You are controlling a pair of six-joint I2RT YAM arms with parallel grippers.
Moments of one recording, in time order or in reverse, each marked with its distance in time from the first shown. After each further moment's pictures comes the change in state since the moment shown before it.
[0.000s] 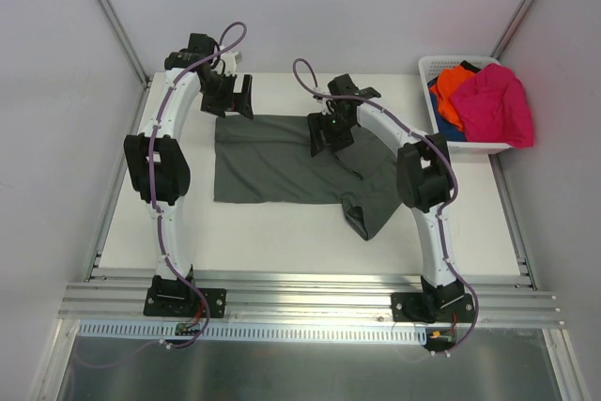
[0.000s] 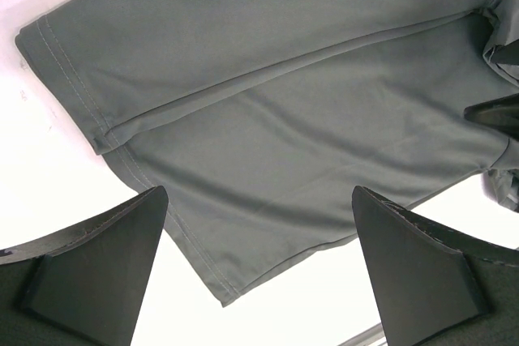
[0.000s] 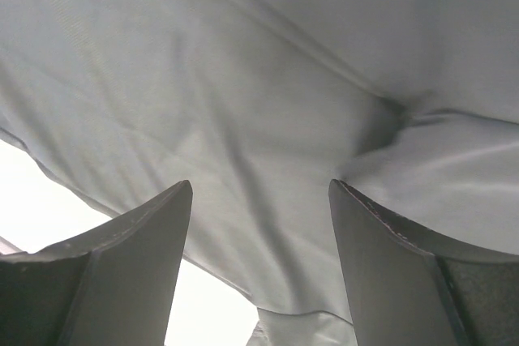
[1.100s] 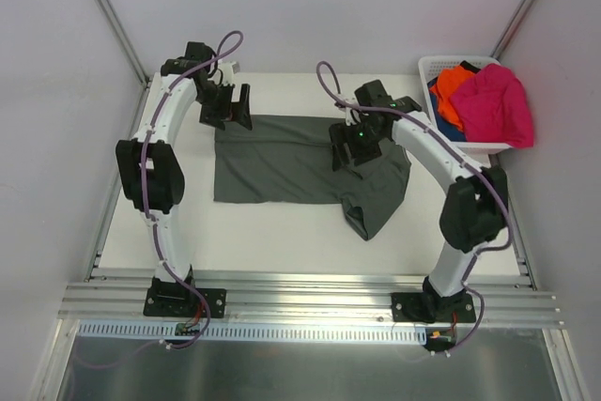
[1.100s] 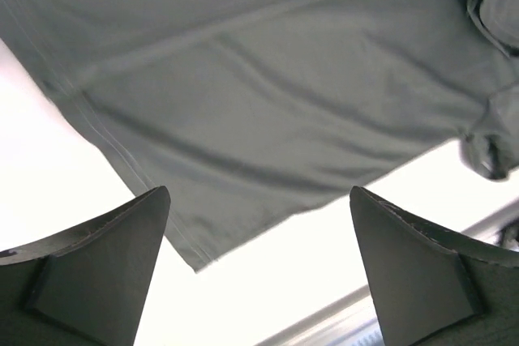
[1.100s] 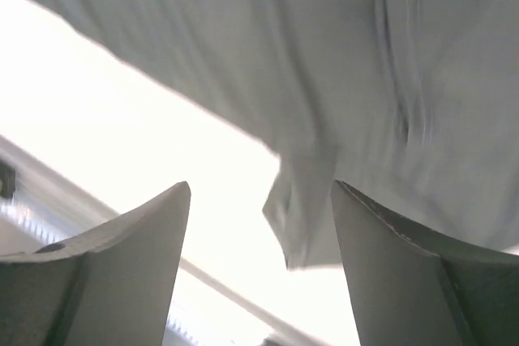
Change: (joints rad) left arm 0.002 -0.089 -0.132 -0.009 0.030 -0.026; right arm 0.005 -0.438 -0.360 -0.062 0.013 -0.042
